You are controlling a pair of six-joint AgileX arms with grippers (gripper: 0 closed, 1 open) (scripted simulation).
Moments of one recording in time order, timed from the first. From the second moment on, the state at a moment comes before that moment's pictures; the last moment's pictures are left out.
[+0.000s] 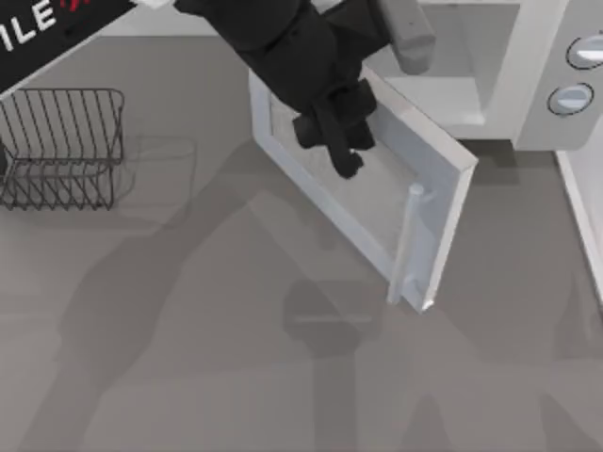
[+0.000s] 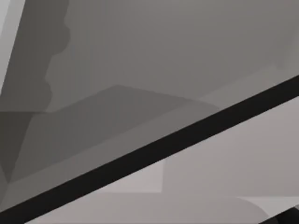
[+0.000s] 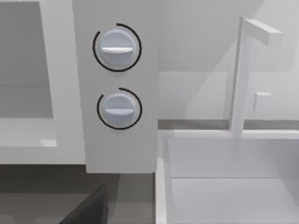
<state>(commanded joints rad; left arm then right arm) -0.64 1.94 1.91 -1.14 0.36 0.68 0.00 0.00 0.00 0.00 0.00 0.00</state>
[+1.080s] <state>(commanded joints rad) -0.69 1.99 1.98 -1.14 0.34 0.64 0.00 0.00 0.00 0.00 0.00 0.00</state>
